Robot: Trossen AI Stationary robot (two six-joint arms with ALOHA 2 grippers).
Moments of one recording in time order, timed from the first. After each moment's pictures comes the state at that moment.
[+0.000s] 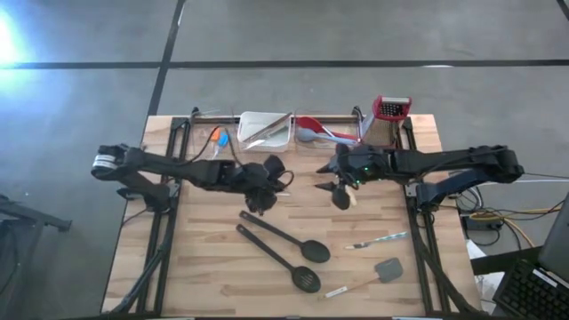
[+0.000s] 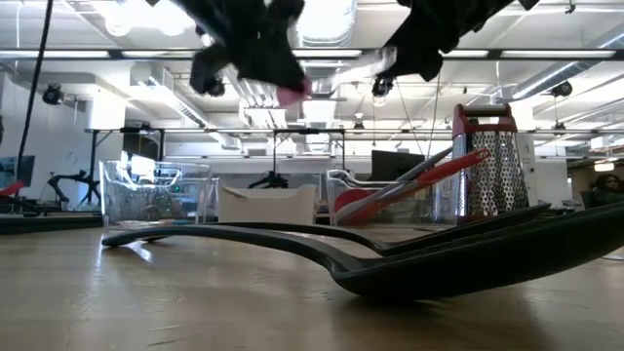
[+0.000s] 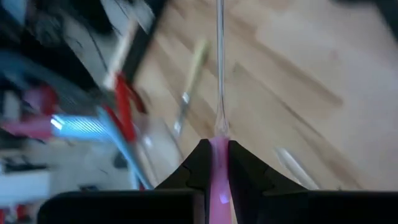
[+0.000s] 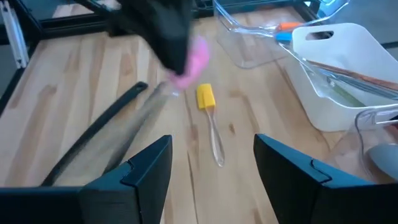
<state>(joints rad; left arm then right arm) -0.06 1.43 1.07 -0.25 -0.20 1.01 -0.03 1.21 0.92 -0.27 0.04 0.14</state>
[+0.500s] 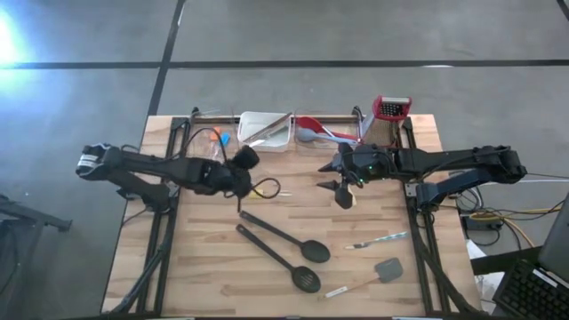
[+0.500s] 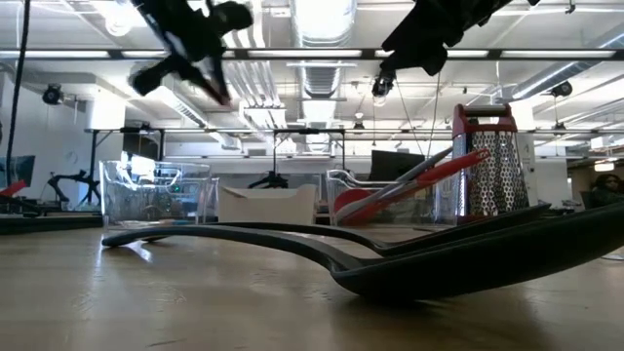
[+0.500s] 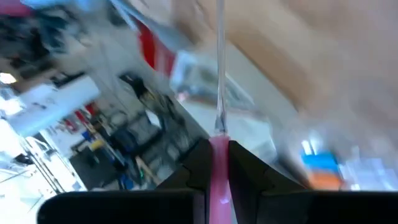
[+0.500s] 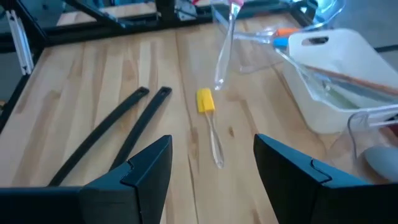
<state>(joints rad) -0.08 1.27 1.05 -0.74 -0.81 1.18 -0.03 1.17 0.92 -0.29 0.05 0.15</state>
